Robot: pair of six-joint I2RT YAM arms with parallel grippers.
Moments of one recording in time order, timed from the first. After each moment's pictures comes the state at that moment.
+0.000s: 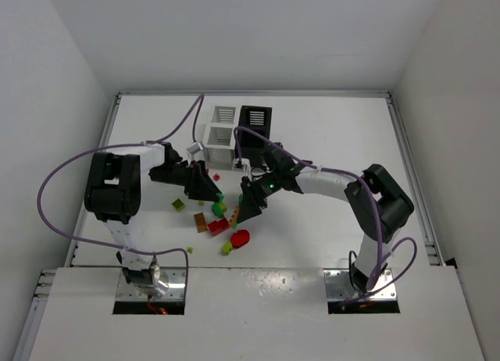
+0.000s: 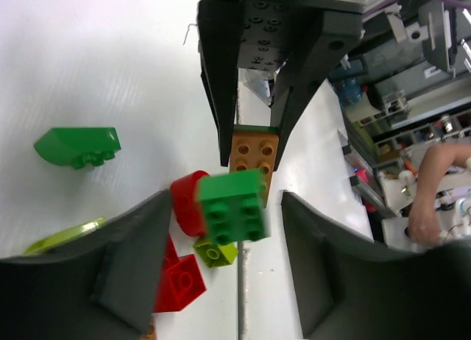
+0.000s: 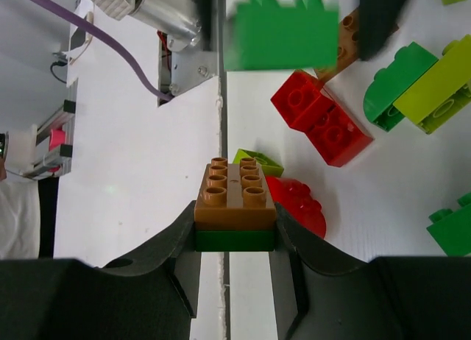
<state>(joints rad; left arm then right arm) -0.08 1.85 1.09 -1.16 1.47 1.08 0.68 1.79 0.99 -0.09 -1.06 0.00</state>
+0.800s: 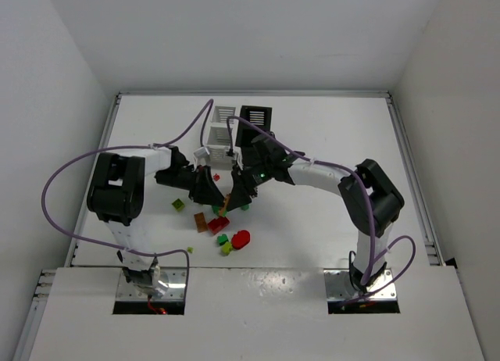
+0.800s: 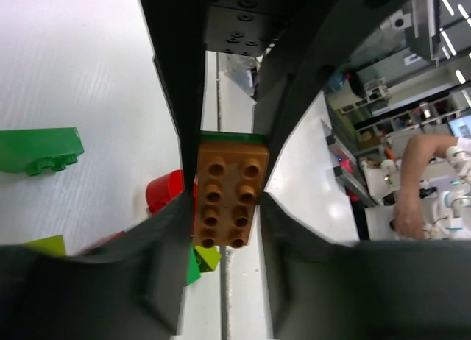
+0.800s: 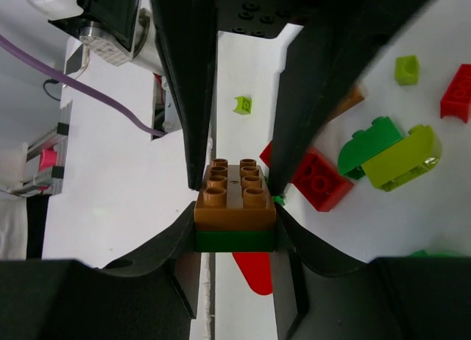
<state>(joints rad) -0.14 1.84 1.05 -1.13 1.47 1.04 0.70 1.87 1.15 -0.08 -1.05 0.04</state>
